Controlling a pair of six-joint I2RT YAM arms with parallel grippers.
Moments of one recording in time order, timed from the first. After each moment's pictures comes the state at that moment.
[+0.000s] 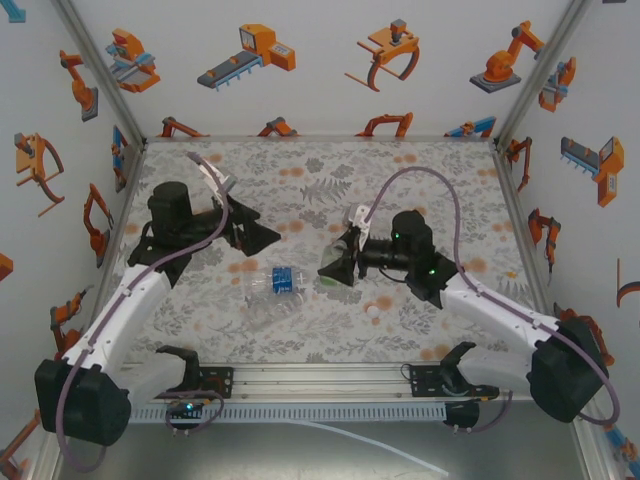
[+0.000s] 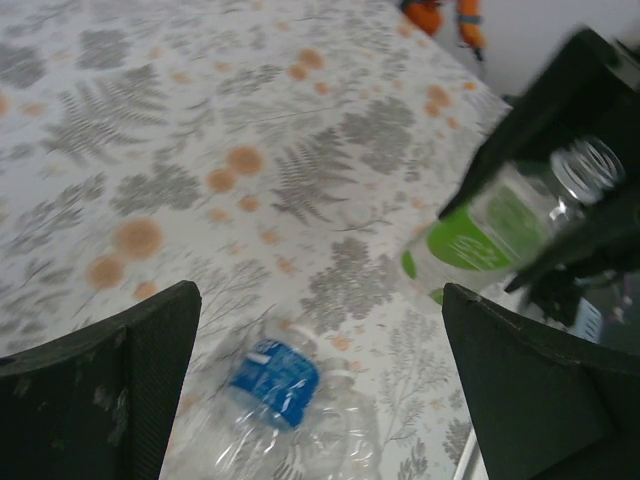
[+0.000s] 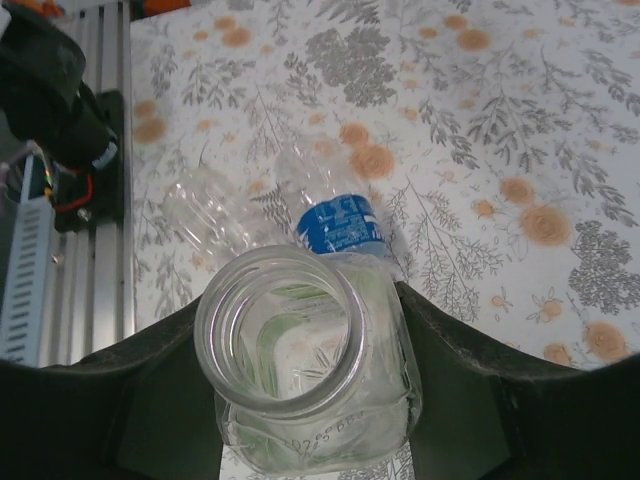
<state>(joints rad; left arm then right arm) -0.30 1.06 0.83 -0.08 0.81 -0.10 0.68 1.13 0.70 0.22 -0.67 -0.04</state>
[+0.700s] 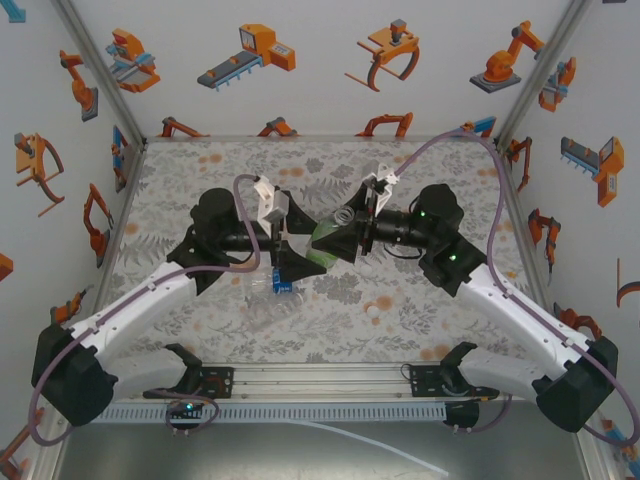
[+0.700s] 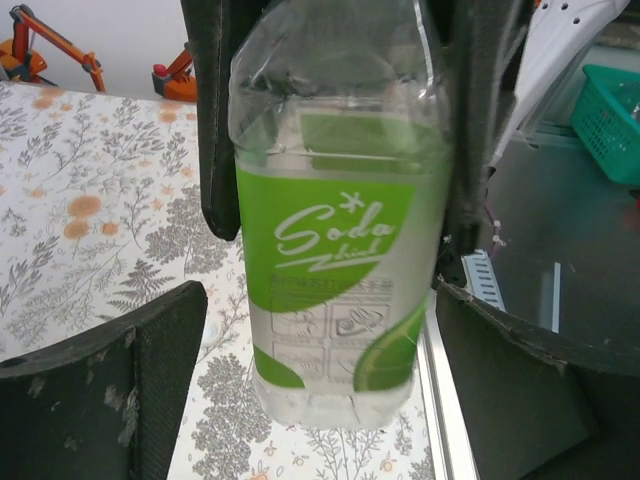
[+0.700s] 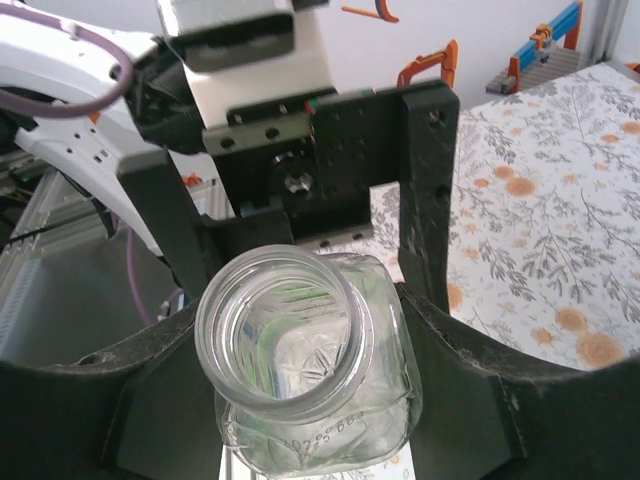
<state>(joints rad) -0.68 1.16 0.85 0.26 0.95 -0.06 0.68 1.08 0.96 0.19 -0.75 0.30</state>
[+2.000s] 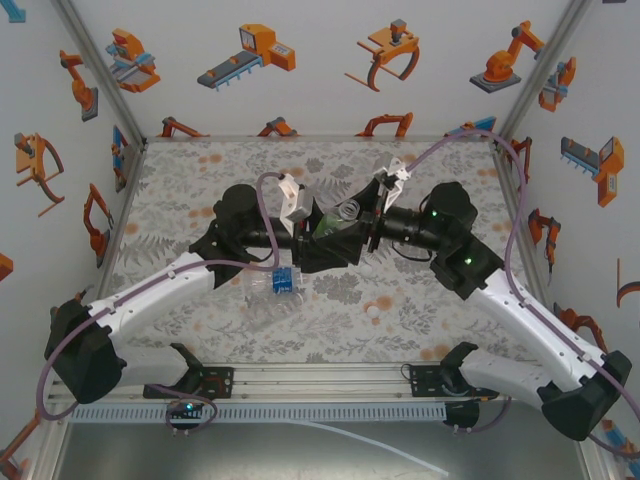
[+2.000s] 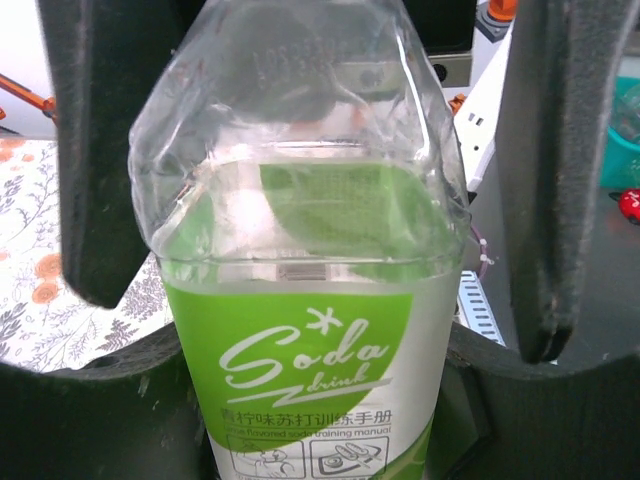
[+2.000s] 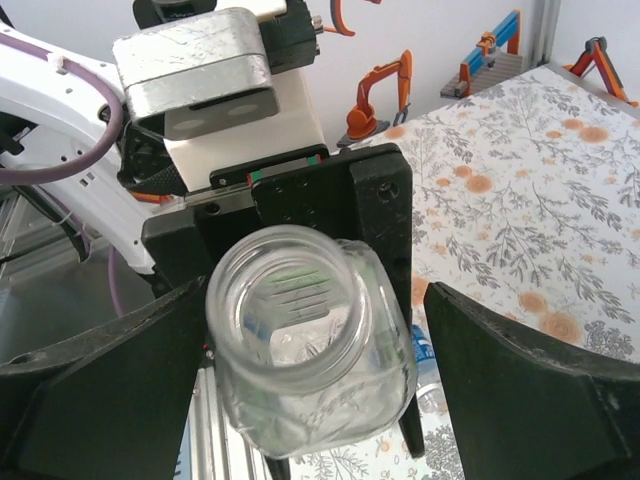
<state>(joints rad) -0.80 1.27 0.94 0.34 0.92 -0.07 0.69 1.01 1.03 0.02 -0.63 0.26</state>
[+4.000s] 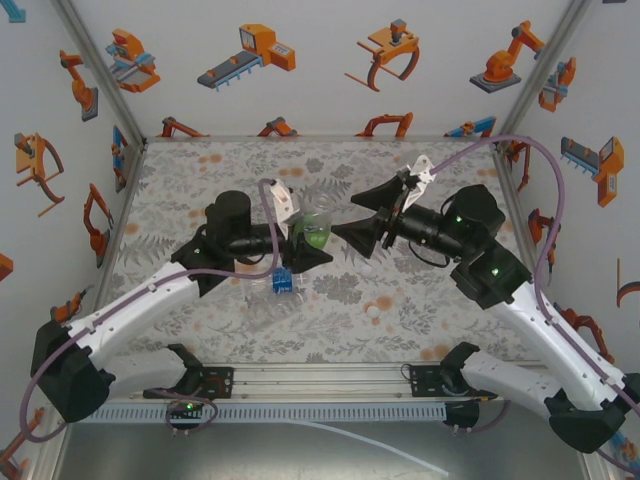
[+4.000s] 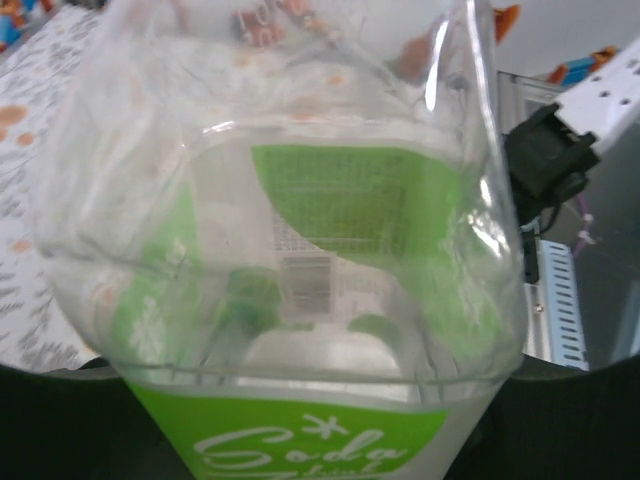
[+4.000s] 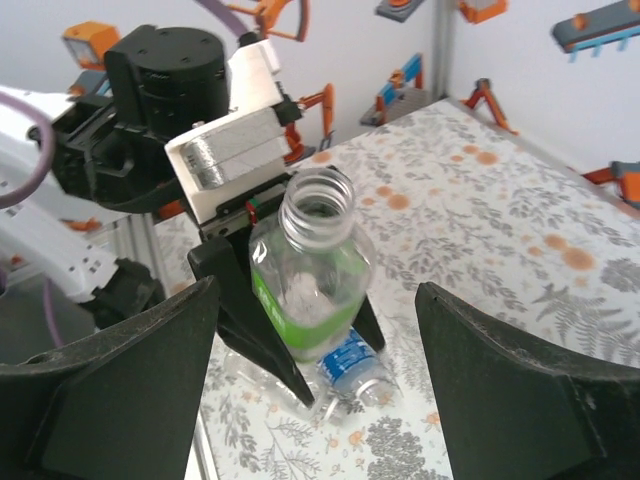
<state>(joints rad) -0.74 1.14 0.89 0.05 0.64 0.05 0.70 0.93 1.11 -0.14 -0.43 0.16</state>
